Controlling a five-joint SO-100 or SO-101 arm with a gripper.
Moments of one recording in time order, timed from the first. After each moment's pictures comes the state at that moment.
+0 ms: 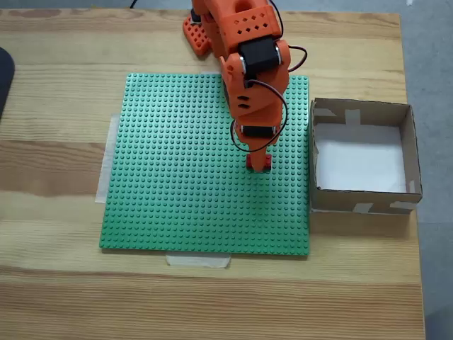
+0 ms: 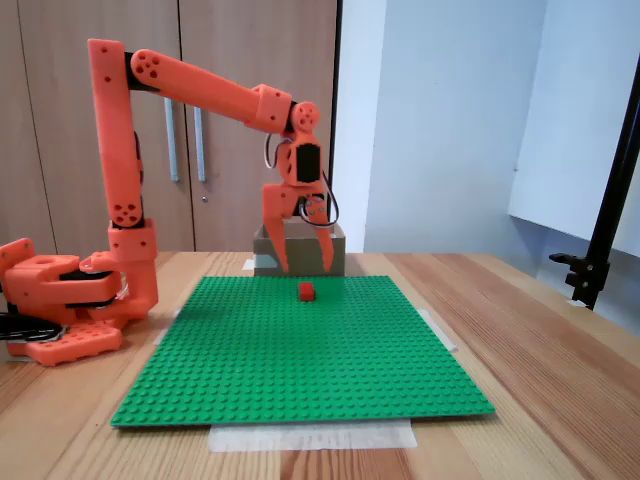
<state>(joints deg) -22.7 93.7 99.1 73.0 20.2</state>
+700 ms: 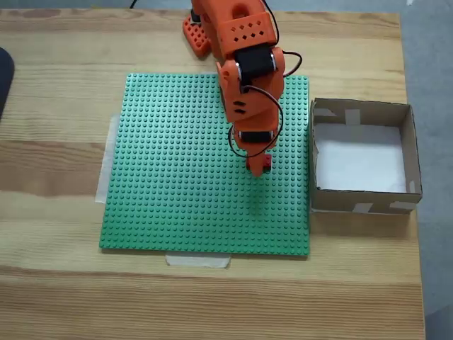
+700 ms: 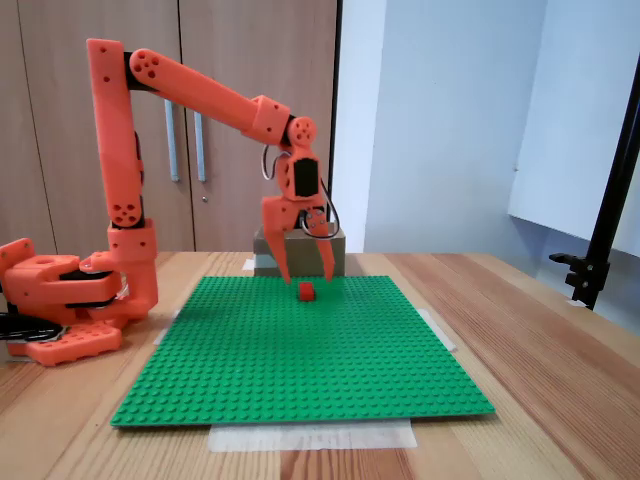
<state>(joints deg) -21.9 93.8 105.4 66.2 15.9</state>
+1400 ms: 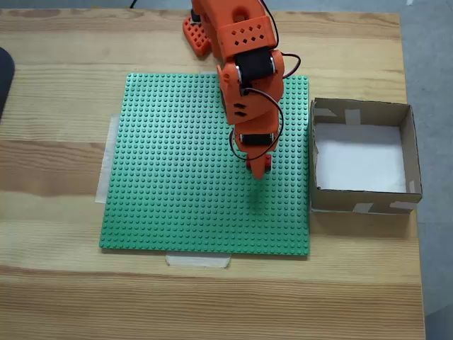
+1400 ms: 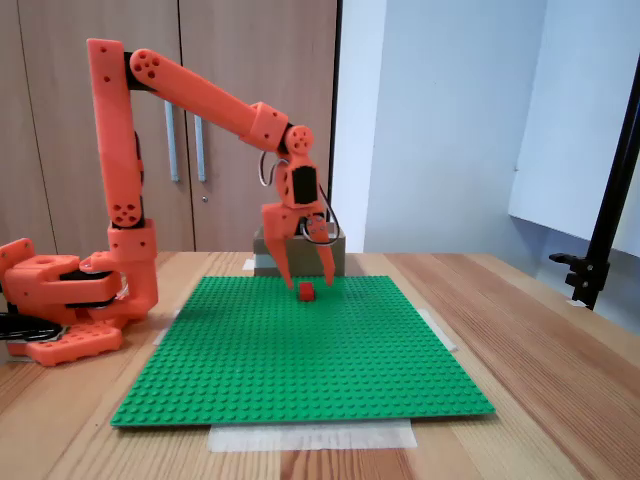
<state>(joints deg) -21.9 93.8 108.4 60.7 15.2</state>
